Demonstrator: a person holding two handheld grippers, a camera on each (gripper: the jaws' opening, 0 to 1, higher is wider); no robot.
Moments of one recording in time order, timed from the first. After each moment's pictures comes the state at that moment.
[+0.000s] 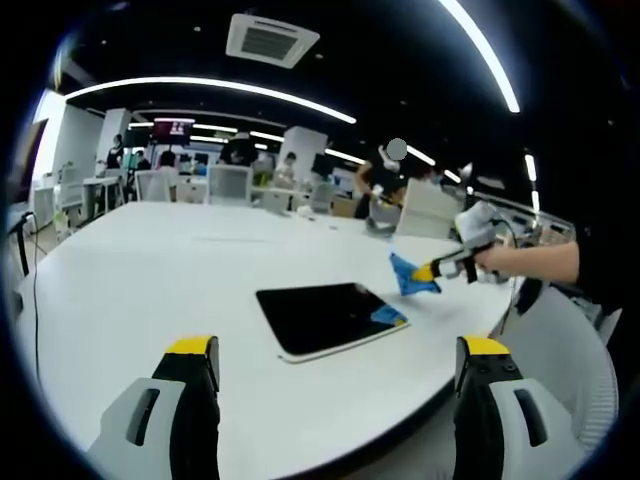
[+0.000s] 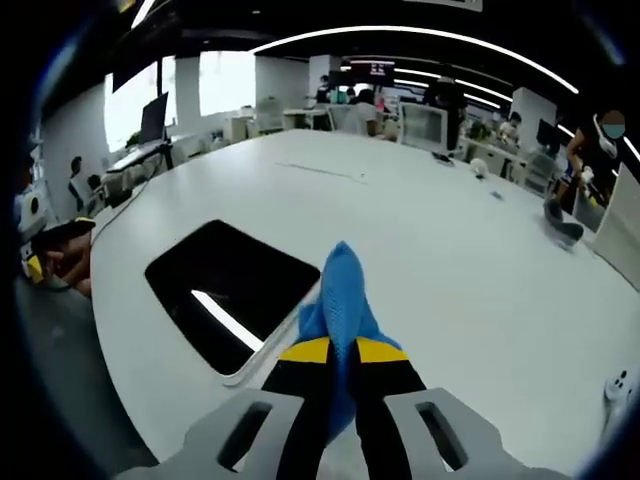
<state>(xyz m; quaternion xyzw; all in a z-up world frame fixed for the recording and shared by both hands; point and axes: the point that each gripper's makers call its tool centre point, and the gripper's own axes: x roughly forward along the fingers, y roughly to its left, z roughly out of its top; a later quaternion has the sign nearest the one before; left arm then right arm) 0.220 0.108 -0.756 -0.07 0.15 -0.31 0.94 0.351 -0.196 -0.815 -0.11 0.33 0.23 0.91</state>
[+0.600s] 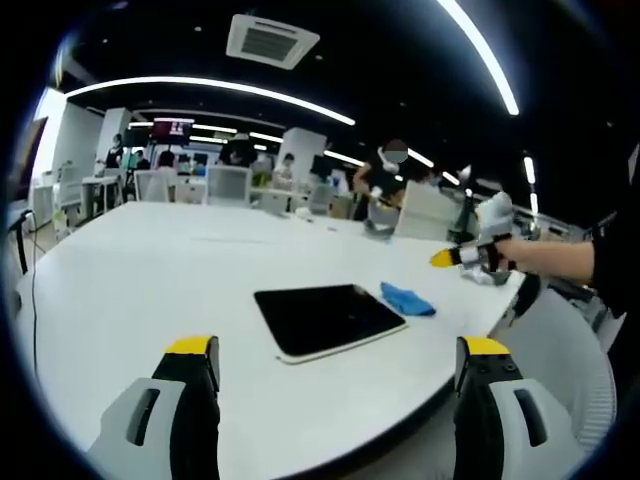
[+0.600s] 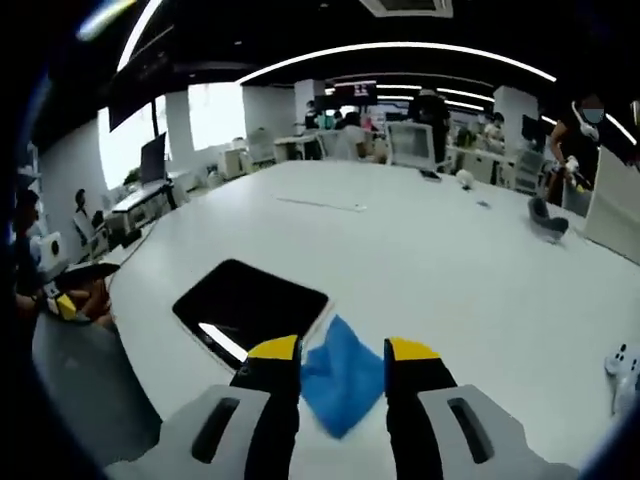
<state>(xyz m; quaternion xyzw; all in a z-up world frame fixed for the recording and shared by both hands) 0.218 0.108 -0.755 -0.07 0.15 -0.31 0.93 0.323 -0.201 -0.751 -0.04 0.27 0.21 0.94</state>
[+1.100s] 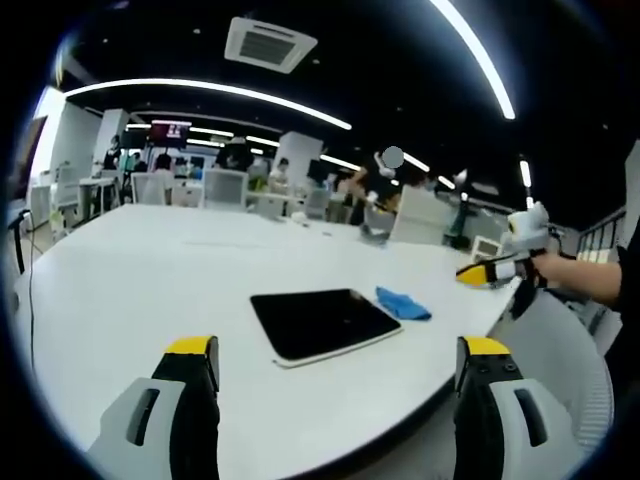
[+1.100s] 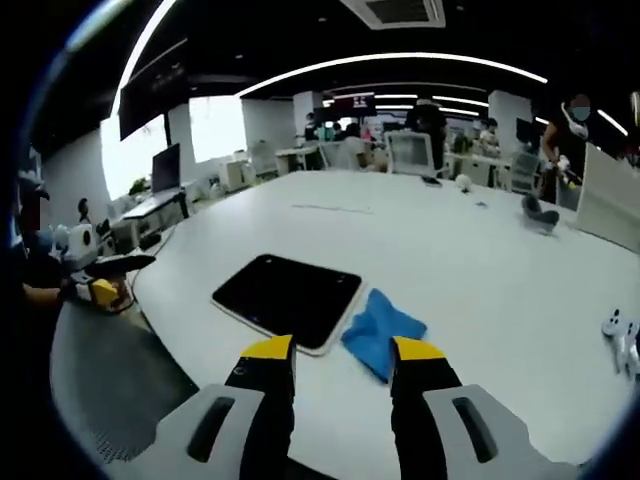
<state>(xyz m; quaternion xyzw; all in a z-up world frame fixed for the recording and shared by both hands) 0.217 0.107 -0.752 -0.08 0.14 -0.32 0.93 0.235 -0.173 -0.752 -0.03 0.26 0.21 0.94</state>
